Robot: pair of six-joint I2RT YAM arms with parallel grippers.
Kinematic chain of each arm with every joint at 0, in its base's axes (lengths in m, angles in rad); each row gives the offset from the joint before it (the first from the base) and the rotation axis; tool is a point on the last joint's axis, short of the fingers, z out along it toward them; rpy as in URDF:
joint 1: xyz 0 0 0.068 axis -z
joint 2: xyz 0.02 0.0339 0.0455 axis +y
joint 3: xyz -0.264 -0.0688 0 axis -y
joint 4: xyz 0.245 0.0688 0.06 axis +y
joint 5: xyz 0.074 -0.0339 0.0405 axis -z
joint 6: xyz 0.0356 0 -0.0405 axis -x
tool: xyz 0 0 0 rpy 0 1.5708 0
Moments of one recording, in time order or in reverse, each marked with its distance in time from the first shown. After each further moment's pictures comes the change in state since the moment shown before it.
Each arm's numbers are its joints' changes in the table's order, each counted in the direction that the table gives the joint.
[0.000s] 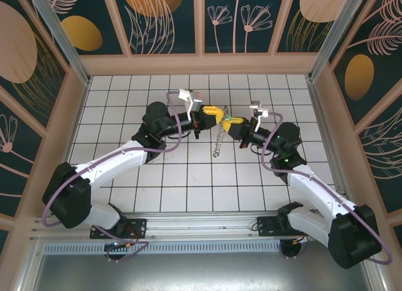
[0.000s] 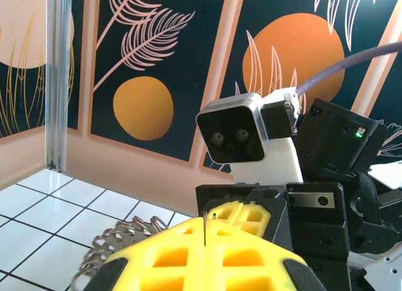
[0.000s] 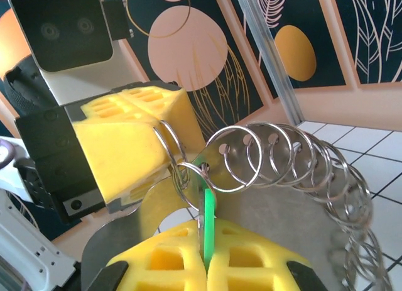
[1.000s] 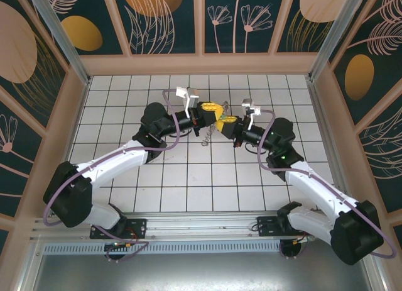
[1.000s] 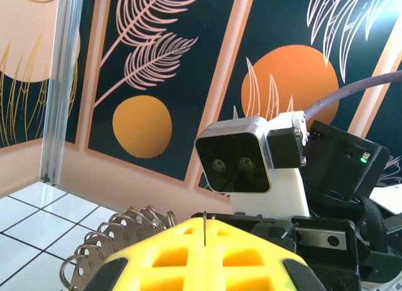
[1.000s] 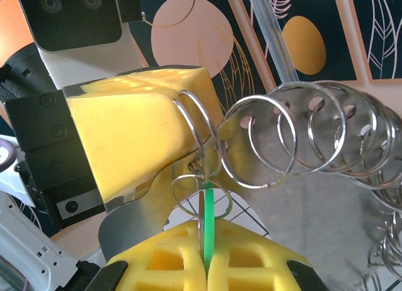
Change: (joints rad) left arm 0.000 0.012 -0.003 -0.101 -0.028 0.100; right arm -0.086 0.027 0.081 0.101 0.061 0.054
